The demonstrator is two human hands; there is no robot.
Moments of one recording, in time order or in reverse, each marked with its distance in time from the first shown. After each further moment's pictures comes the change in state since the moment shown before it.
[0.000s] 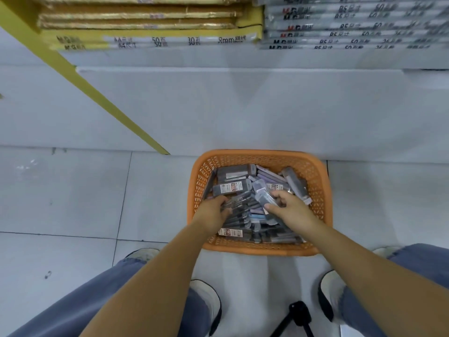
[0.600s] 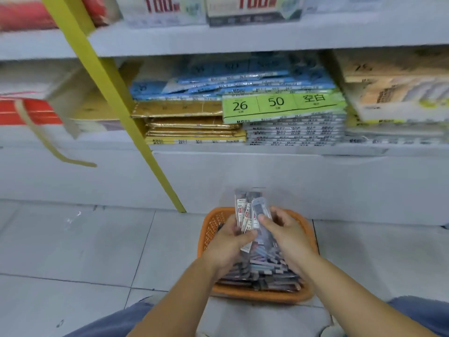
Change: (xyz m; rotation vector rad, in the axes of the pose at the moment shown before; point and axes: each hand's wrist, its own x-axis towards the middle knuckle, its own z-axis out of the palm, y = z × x) left_hand -0.110 0.105 -0.052 -1.046 -0.056 0.254; right_hand -0.109 -0.116 -0.022 0.508 0.183 -0.326
